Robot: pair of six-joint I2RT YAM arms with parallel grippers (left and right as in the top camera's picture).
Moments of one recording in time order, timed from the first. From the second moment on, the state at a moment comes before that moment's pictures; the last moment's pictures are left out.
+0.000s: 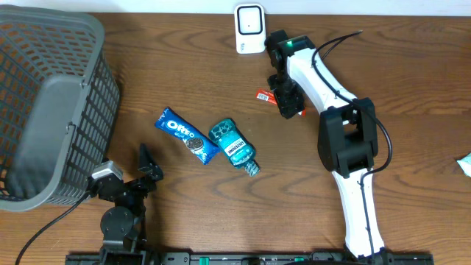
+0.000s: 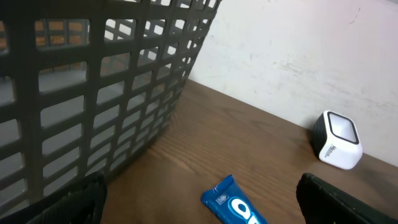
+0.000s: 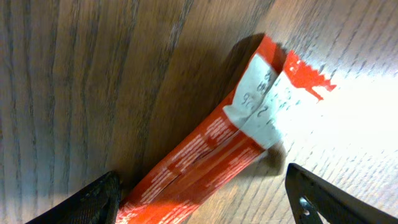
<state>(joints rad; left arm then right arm) -0.08 0.01 0.03 -0.11 -0.29 -0.35 0.35 2.48 2.12 -1.26 0.04 1.64</state>
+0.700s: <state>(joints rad) -0.08 0.01 0.03 -0.11 -0.29 -0.35 0.22 2.48 2.12 -1.29 -0.03 1.60</state>
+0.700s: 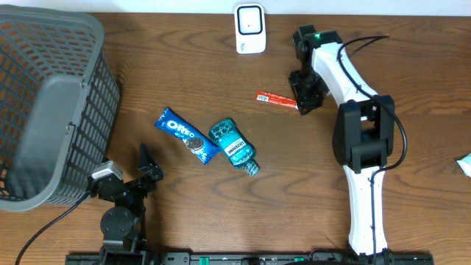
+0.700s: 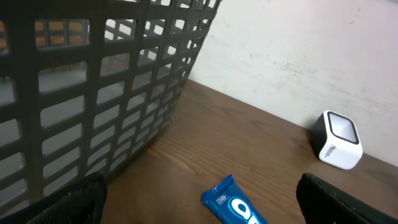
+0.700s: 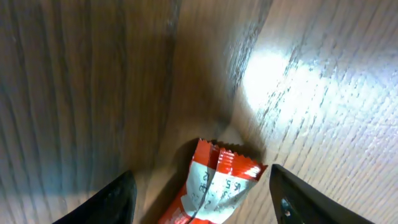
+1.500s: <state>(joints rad) -0.08 0.01 0.03 -0.11 -0.29 -0.35 0.27 2.48 2.11 -1.28 -0.06 1.57</state>
